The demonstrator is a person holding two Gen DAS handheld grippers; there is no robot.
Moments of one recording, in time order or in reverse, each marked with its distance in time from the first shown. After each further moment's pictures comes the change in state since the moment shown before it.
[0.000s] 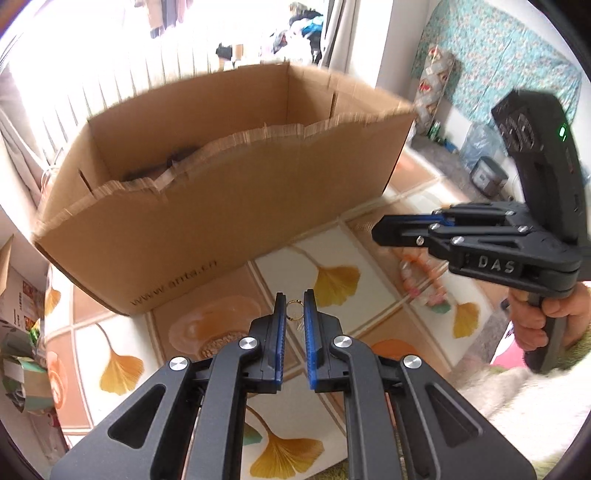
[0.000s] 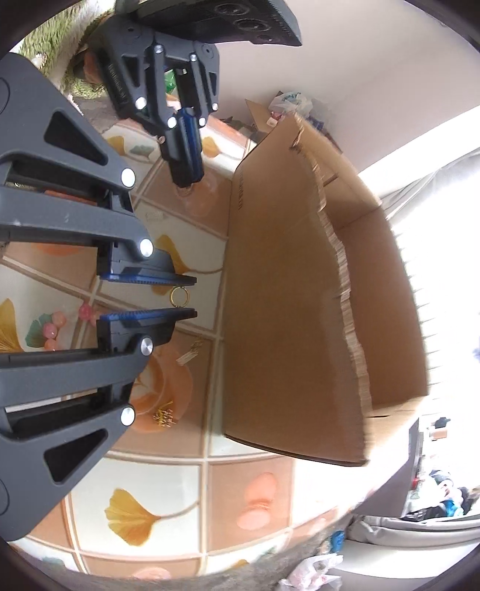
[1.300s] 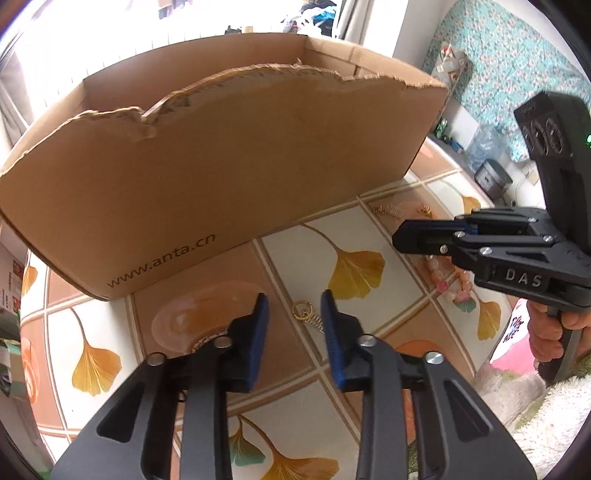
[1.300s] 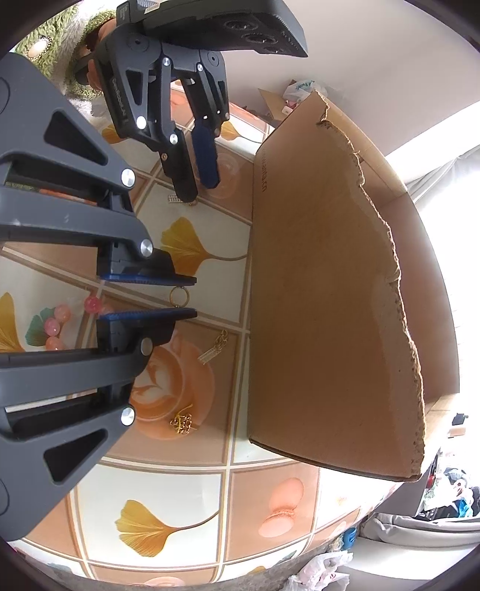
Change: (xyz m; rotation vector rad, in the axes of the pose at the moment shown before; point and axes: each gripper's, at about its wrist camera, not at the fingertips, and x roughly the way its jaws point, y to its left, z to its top) left arm 0.043 0.008 -0.009 -0.048 0.084 0.004; right arm 0.035 -0.002 -0.007 0.018 0.094 -0.035
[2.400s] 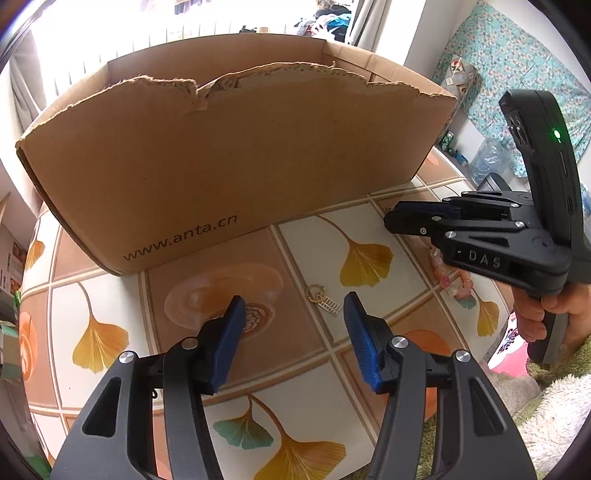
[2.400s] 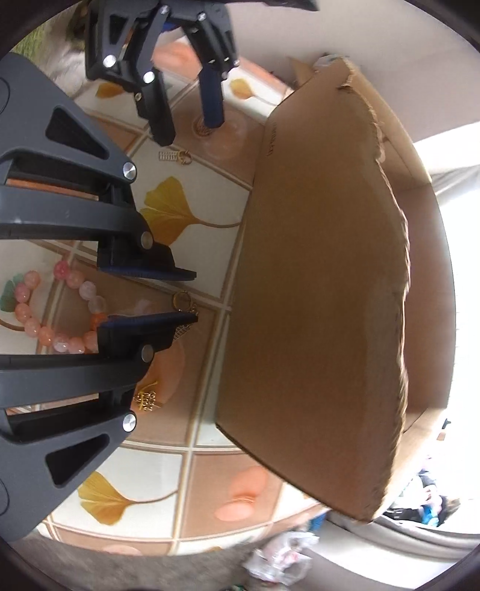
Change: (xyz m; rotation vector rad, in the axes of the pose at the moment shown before) left arm -0.010 0.014 -0.014 -0.074 -0.034 -0.012; right arm 0.026 0.023 0.013 -0.140 0.017 -0.187
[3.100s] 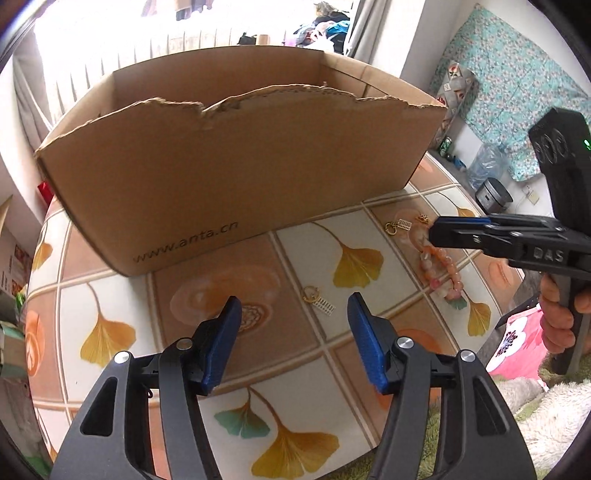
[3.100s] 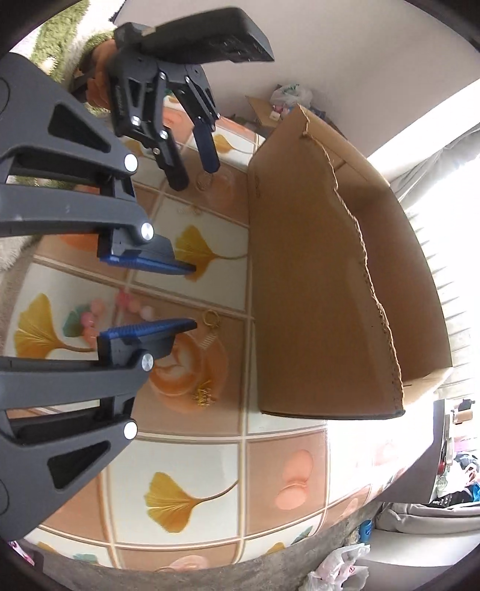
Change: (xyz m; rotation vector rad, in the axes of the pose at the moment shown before) left arm -0.009 -0.005 0.000 0.012 -0.031 -0.003; right arm -0.043 -0.033 -0.019 0.206 -0.005 0.206
